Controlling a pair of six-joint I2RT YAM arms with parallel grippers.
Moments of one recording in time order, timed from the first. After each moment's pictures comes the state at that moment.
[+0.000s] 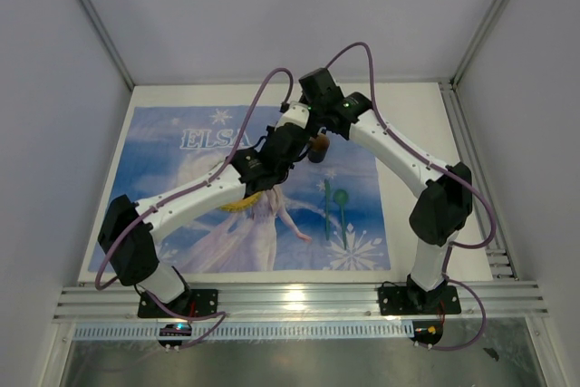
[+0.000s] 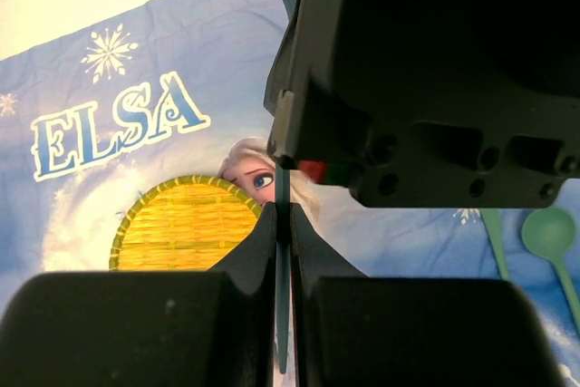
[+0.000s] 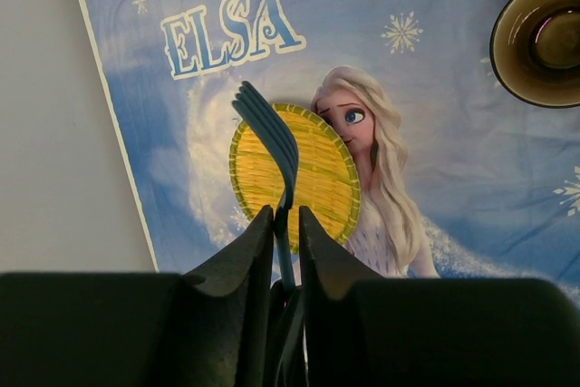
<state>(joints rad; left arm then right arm) -0.90 1.57 1.33 -0.39 -0.66 -0.20 0.64 1.85 1.80 -0.71 0.03 1.01</state>
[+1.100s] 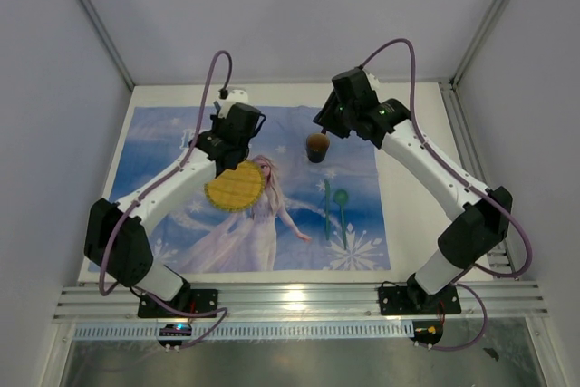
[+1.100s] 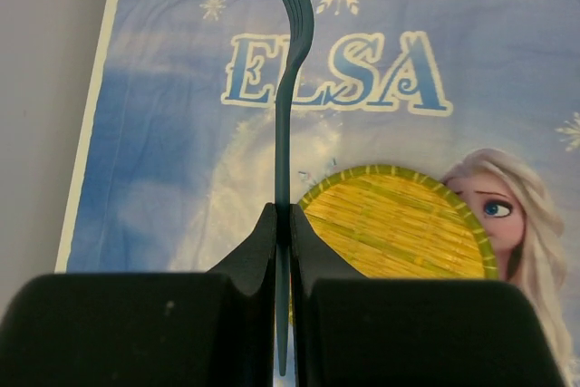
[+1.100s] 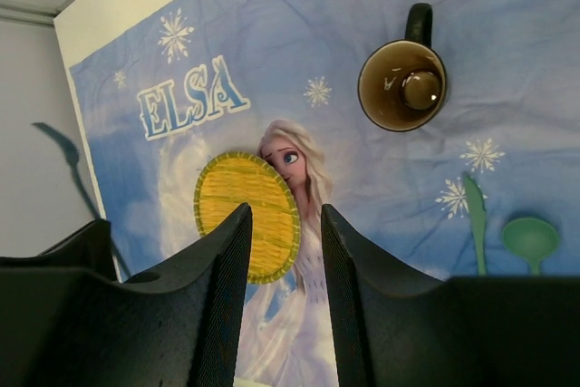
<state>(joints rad) -0.60 1.53 1.28 -0.52 -0.80 -0.20 0.57 1.61 1.63 -0.71 0.18 0.94</state>
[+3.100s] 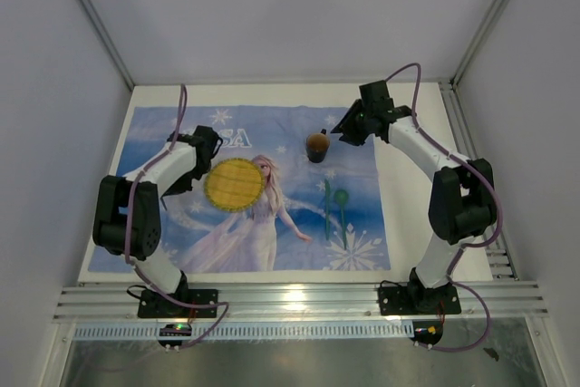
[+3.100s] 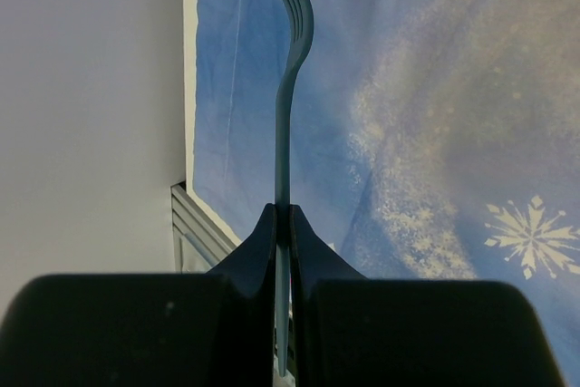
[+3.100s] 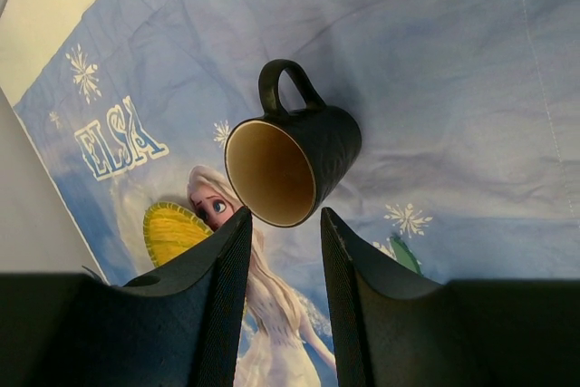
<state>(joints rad) -0.22 1.67 1.12 -0.98 -0.84 -0.32 0.29 1.77 1.41 -0.47 -0.11 0.92</state>
